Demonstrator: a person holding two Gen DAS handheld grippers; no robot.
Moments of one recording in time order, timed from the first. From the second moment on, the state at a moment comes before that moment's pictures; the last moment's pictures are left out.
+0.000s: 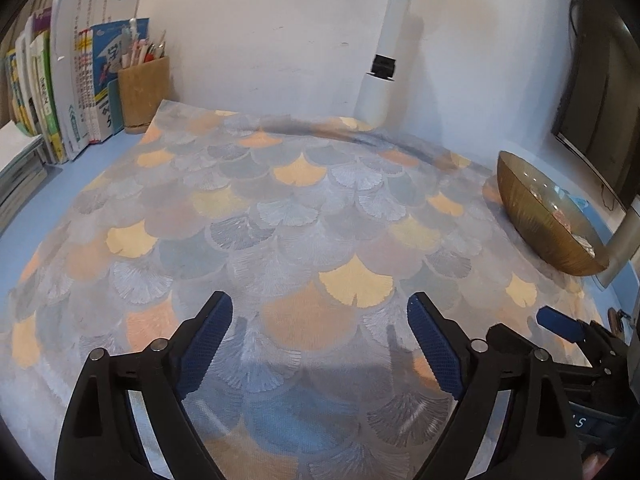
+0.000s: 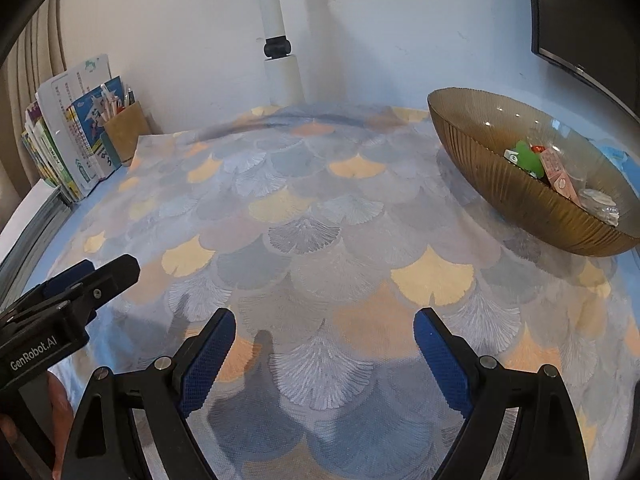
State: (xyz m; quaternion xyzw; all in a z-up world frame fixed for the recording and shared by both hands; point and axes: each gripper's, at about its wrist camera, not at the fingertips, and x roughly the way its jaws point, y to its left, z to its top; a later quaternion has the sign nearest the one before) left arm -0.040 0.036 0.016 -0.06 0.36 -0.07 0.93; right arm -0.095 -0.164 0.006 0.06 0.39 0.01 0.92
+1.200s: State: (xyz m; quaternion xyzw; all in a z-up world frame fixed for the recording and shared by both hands) left arm -0.032 0.060 0.010 -0.10 0.37 -0.03 0.92; right arm -0.088 -0.167 0.000 0.06 0.41 0.01 0.91
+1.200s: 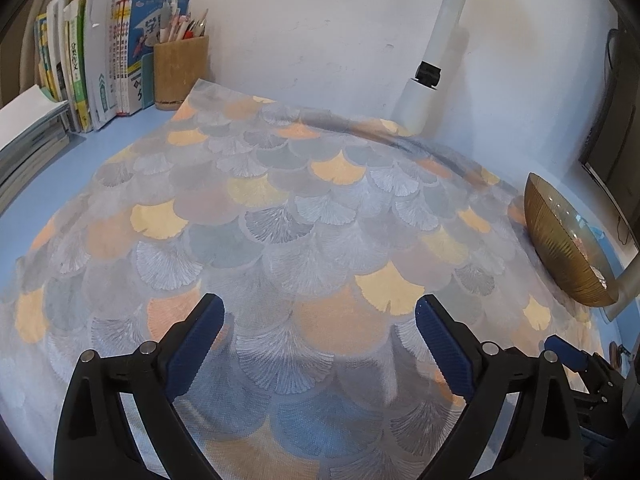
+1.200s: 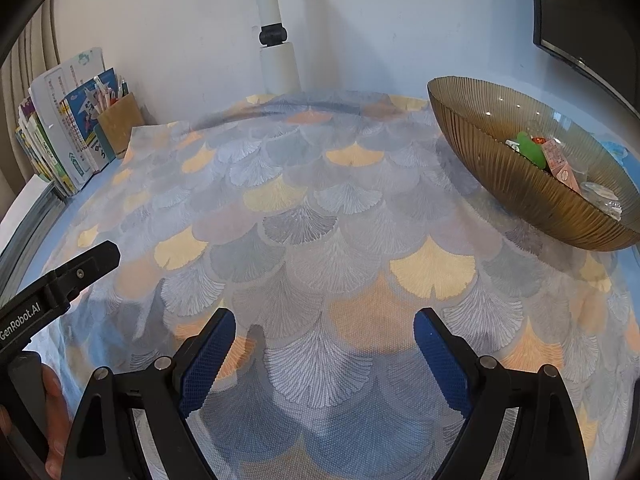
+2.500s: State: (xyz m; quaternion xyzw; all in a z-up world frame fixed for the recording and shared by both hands) left arm -0.023 0.047 0.002 -0.05 0.40 0.00 0.91; right arm -0.084 -0.173 -0.002 0.08 0.42 0.02 0.90
